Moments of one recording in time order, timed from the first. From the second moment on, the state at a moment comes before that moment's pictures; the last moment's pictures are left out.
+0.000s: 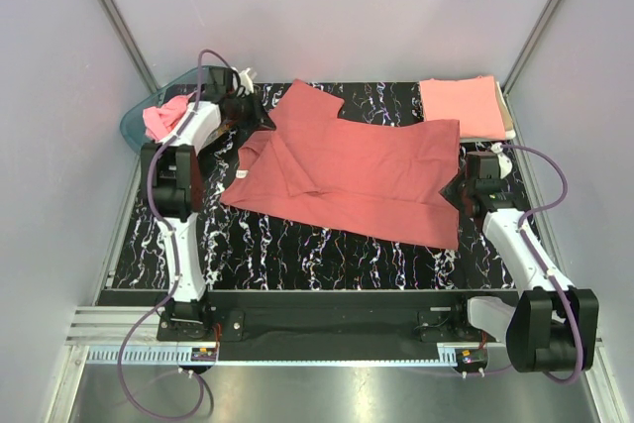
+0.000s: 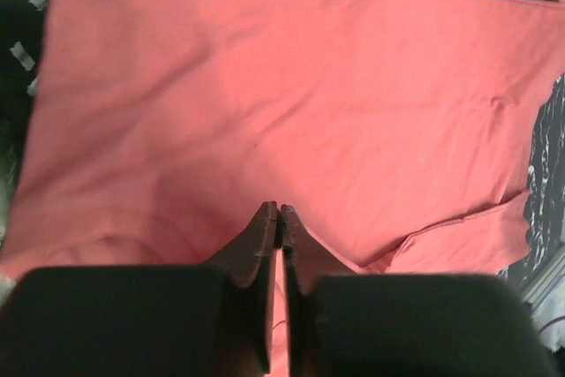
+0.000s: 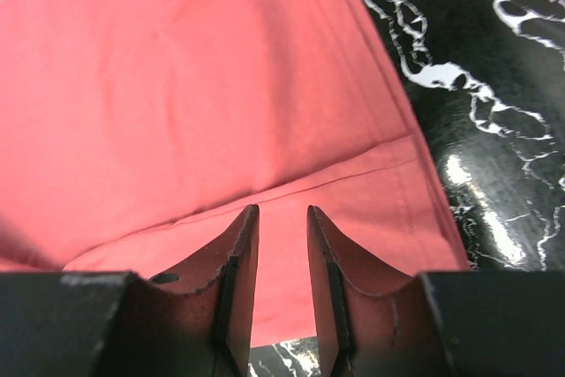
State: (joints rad) left arm -0.07 2.16 1.81 -0.52 0.59 -0.29; right arm 0.02 1.12 0.72 -0.39 0.13 0.71
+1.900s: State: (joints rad) left arm -0.14 1.26 0.80 -0.53 0.06 -0.54; right arm -0.16 1.30 0.69 -0.49 -0.01 0.72
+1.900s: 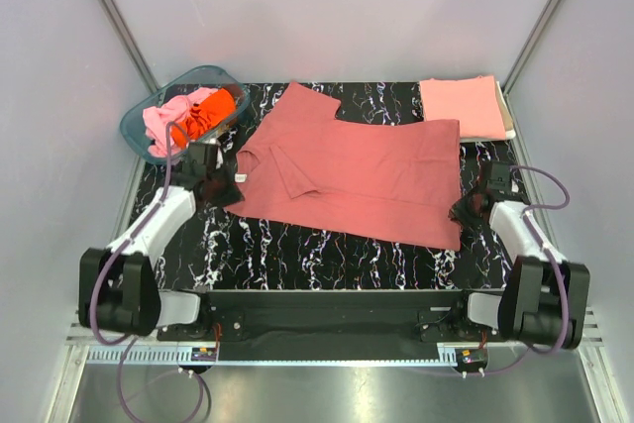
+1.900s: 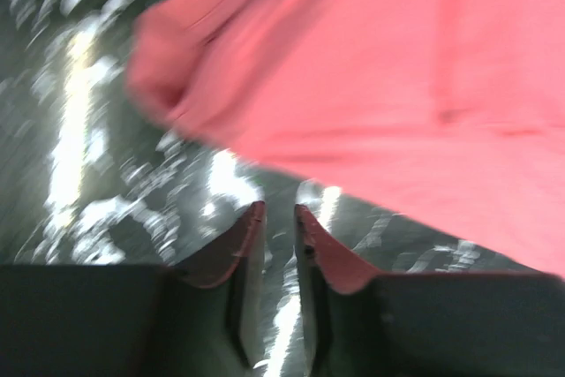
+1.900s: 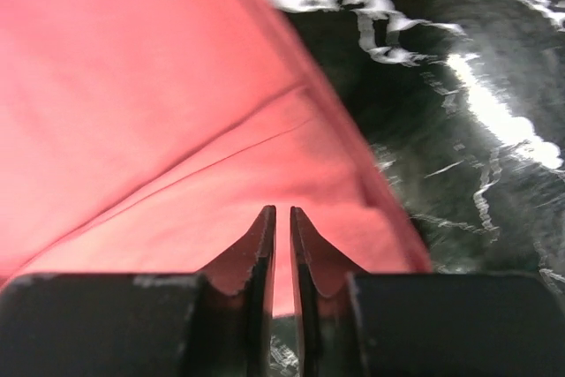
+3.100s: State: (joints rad) left arm -0.15 1.25 0.79 -0.49 0.10 -0.62; right arm -0.16 1.08 0.72 -0.57 -0.18 0.69
